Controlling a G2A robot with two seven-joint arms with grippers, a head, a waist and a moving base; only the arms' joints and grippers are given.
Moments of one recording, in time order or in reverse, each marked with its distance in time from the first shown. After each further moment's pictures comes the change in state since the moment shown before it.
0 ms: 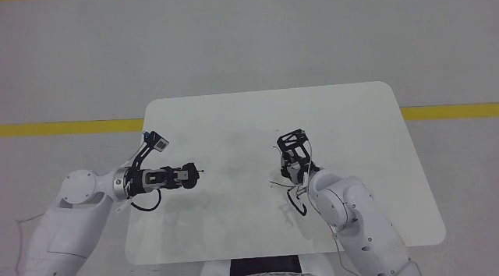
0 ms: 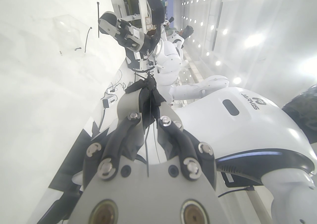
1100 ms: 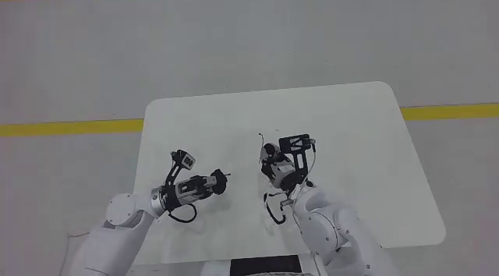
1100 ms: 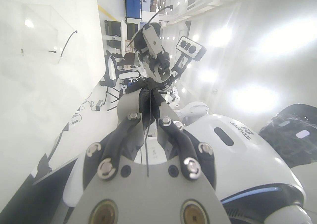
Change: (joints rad) left arm 0.093 -0.123 0.159 0.007 -0.045 0.000 0.261; right arm -0.125 -0.022 -0.130 -0.103 0.201 0.191 -0.498
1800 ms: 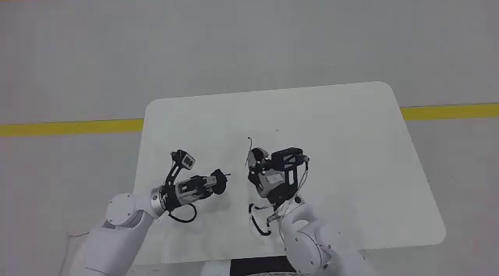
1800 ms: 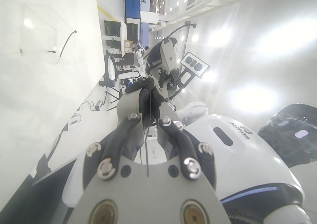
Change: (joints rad) left arm 0.000 0.000 0.000 0.000 0.000 0.000 0.000; right arm -0.041 -0.011 -0.119 0.051 -0.014 -0.023 -0.312
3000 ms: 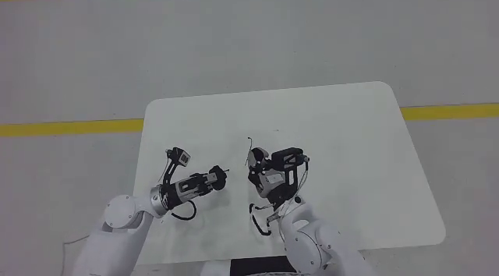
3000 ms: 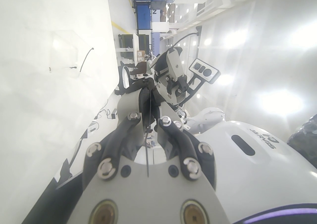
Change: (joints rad) left arm 0.045 -0.086 -0.115 -0.046 0.183 0.000 0.033; right arm 0.000 0.000 0.000 0.000 0.000 0.000 0.003
